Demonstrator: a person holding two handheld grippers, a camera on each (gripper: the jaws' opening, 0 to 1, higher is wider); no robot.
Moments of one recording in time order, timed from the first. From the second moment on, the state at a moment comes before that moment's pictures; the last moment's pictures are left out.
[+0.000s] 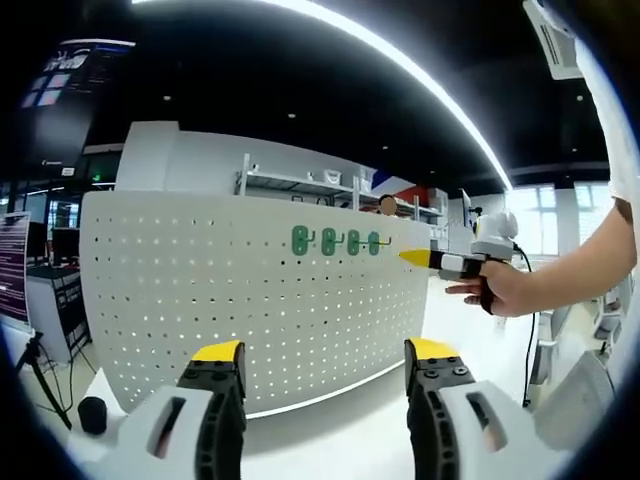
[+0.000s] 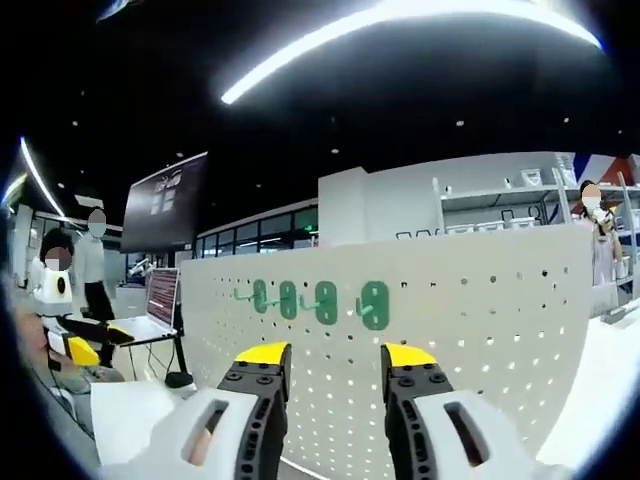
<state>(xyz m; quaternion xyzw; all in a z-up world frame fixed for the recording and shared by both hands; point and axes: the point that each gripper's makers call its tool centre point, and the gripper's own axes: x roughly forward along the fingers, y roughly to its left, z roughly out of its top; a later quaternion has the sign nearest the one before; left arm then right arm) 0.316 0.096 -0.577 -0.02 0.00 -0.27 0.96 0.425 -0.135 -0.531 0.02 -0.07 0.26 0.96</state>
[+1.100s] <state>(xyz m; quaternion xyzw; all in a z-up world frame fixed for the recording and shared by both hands) 0.311 0.096 -0.580 -0.03 0.00 -0.28 0.96 0.346 -0.141 -0.575 0.05 -0.03 0.26 0.96</state>
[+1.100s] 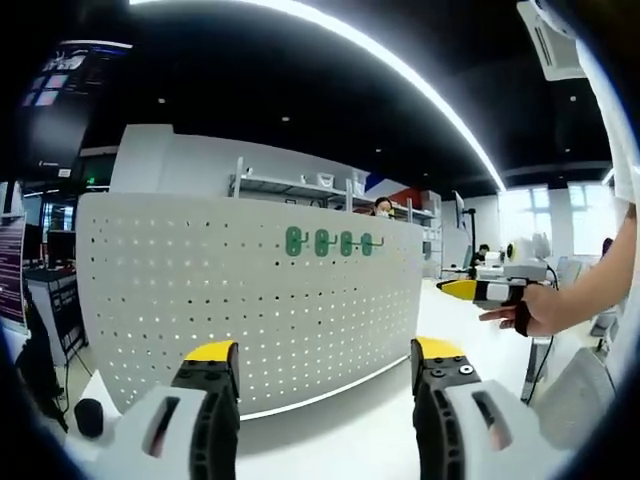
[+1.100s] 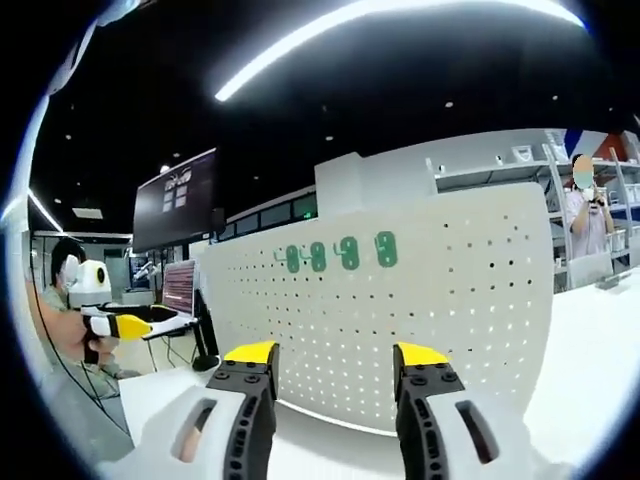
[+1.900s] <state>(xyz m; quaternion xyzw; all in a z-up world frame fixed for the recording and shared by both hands) 0.297 0.109 -0.588 -0.04 0.00 -0.28 0.96 0.308 -0.142 -0.598 0.05 0.00 0.27 0.96</state>
